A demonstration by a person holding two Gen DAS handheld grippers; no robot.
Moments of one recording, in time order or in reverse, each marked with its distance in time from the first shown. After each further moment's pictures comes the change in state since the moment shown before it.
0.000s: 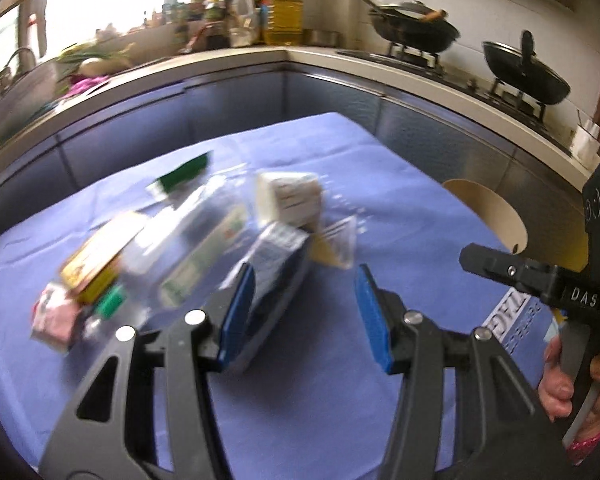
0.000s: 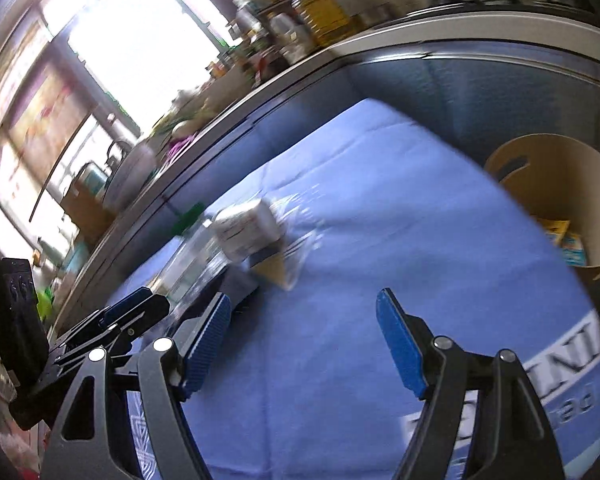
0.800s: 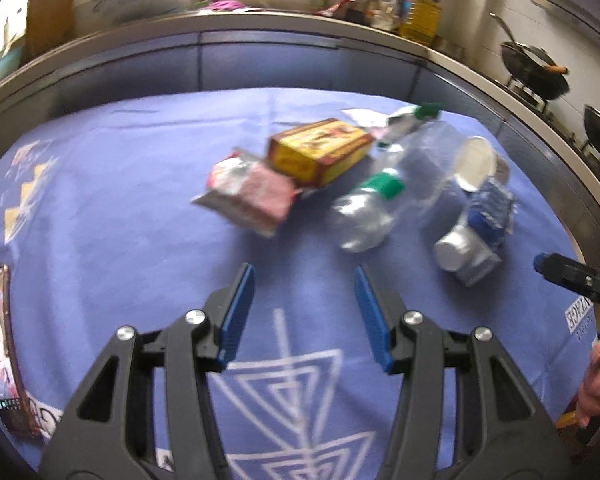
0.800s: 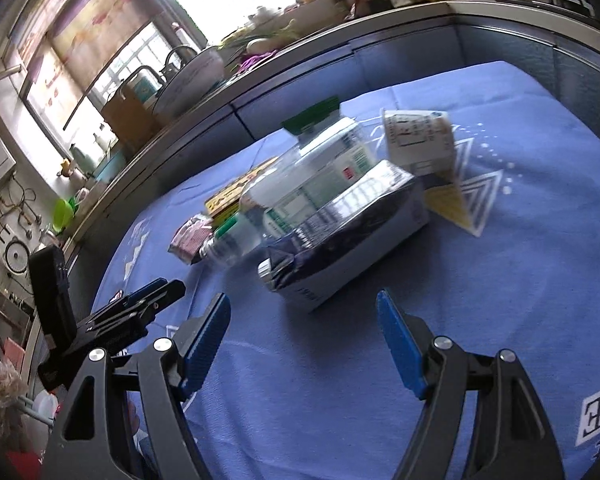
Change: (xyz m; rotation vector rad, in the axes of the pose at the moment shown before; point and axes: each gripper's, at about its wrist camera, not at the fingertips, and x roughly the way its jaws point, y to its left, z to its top) left arm -0.037 0.171 -0.091 -0.323 0.052 0.184; right arm 0.073 0.126 -0.046 -0.214 0.210 0.115
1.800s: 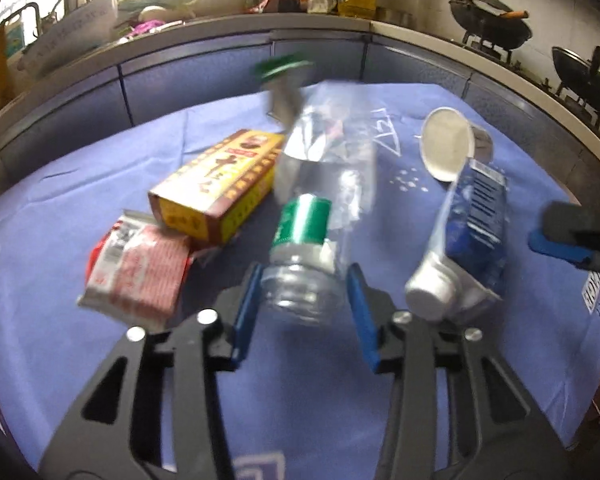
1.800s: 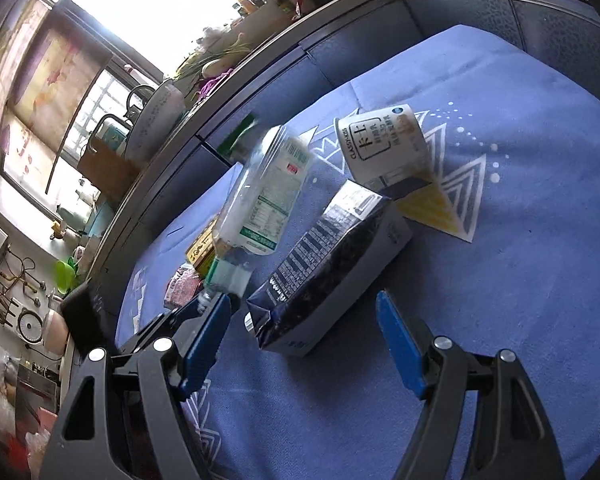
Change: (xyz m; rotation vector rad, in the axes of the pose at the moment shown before) left arm 0.048 -0.061 0.025 0.237 0.000 -0.083; right arm 0.014 -0.030 0.027 0.231 -0.024 0.007
